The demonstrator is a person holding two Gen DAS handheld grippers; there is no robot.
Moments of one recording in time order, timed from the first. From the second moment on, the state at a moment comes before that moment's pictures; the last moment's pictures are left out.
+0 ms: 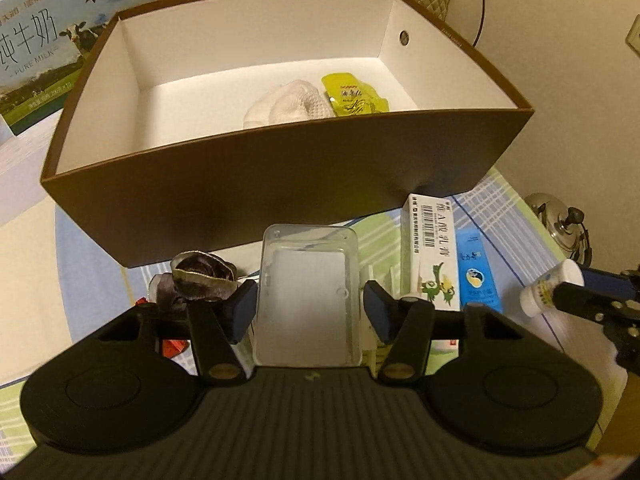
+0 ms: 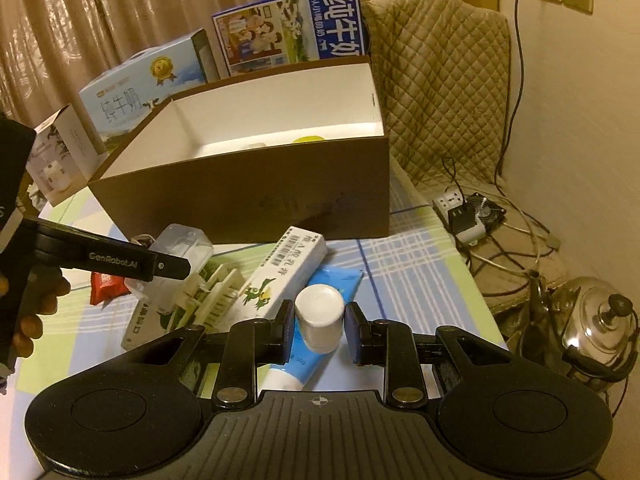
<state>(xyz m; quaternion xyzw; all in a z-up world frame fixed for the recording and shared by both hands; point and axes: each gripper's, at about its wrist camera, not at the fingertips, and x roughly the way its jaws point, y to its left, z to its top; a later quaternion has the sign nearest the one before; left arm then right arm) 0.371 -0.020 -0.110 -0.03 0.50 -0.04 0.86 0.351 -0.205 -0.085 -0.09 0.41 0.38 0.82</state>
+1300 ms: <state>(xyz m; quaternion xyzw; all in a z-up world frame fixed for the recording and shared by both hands) 0.418 0.041 0.019 -0.08 0.40 0.03 0.91 0.437 -0.108 -0.007 -0.08 0.31 0.49 0.81</state>
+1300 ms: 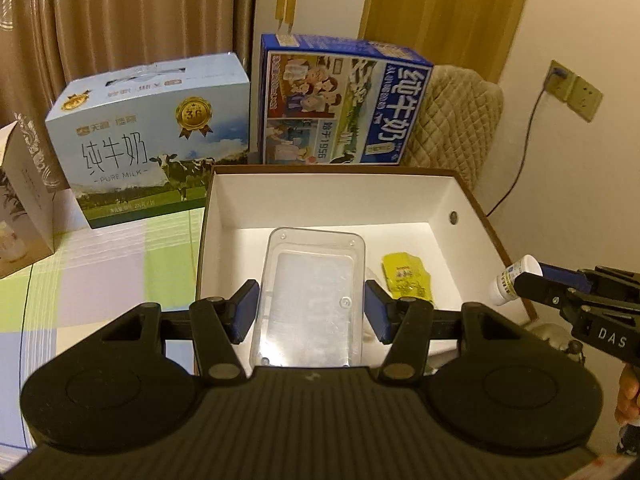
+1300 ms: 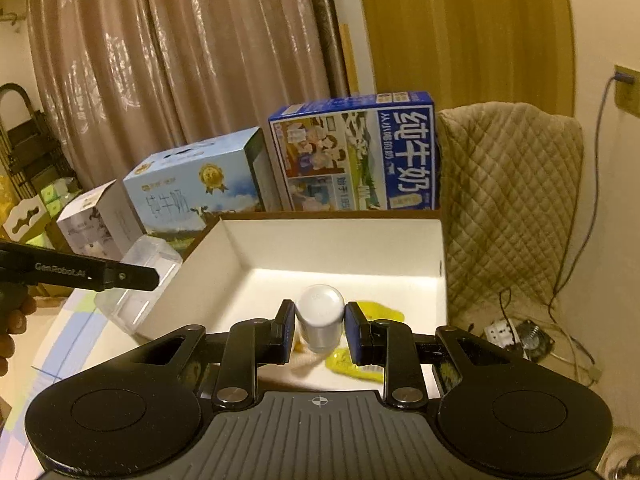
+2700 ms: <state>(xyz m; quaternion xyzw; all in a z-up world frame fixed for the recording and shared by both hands) 0.469 0.051 -0.054 -0.08 0.50 0.06 0.86 0.491 -0.051 -0.068 -0.08 0.48 0.45 0.75</state>
